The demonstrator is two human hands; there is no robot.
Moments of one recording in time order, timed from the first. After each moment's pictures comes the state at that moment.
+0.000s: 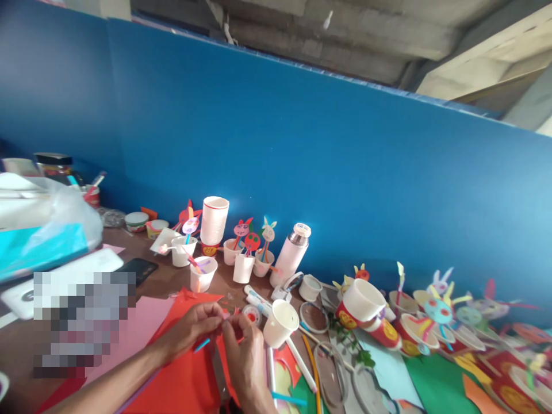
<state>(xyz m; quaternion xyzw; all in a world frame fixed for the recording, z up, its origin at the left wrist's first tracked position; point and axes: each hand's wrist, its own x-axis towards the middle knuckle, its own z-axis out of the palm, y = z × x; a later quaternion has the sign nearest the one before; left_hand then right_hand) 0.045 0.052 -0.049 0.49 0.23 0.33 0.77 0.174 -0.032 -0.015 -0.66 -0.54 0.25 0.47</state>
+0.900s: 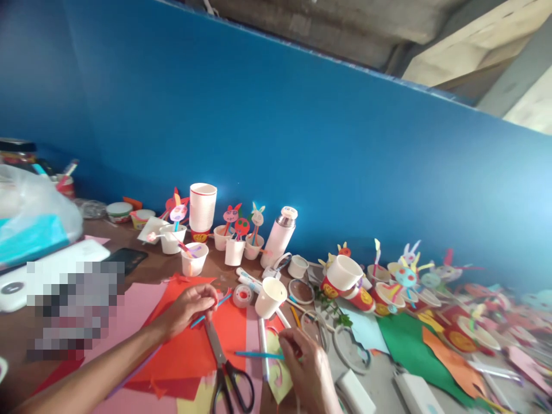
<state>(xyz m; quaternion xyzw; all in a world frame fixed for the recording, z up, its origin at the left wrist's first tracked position) 0.044 0.052 -0.052 0.53 0.26 0.33 0.74 0.286 -0.131 -0.022 -0.73 -0.55 0.11 0.38</state>
